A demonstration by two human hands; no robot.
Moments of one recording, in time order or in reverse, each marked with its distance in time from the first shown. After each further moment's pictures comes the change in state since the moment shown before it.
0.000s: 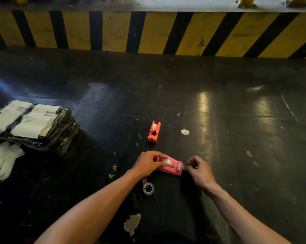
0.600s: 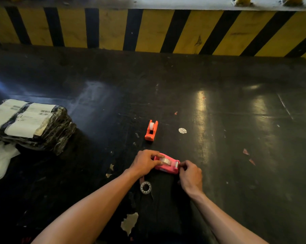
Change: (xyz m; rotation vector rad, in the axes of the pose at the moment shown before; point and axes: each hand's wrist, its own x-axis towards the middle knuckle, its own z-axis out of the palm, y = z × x) left_hand 0.002 0.001 0.003 0.019 0.021 -0.011; right_hand -0.014 -0.003 0.039 -0.027 0.151 0.080
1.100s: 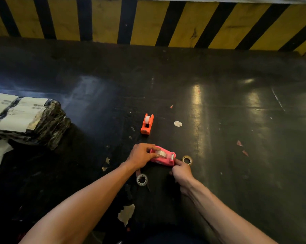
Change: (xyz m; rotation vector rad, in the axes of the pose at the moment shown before) left_hand -0.001 -0.002 0.004 -0.018 0.015 0.015; right_hand -0.021 -0.018 -0.003 0.333 -0.328 0.433
